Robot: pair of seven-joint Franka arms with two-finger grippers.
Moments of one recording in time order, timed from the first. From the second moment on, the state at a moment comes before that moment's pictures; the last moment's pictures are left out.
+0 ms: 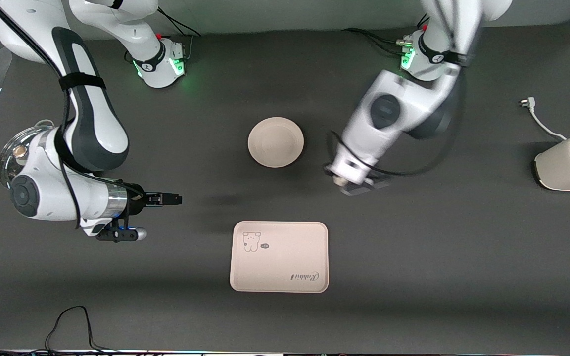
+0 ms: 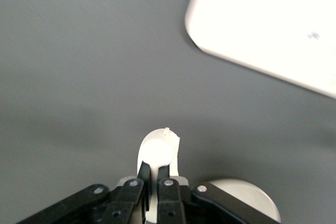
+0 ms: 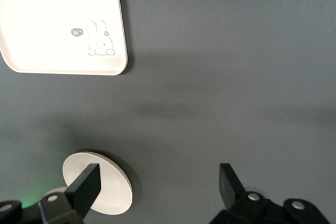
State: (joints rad) left arm -0.77 0.33 0.09 -1.87 -0.19 2.26 -0.88; right arm 0.16 0.45 0.02 -1.57 0.32 1.80 0.13
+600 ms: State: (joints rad) left arm -1.10 0.62 0.10 -1.79 -0.19 2.45 -1.08; right arm 0.16 0.44 0.00 -1.69 0.32 1.84 0.13
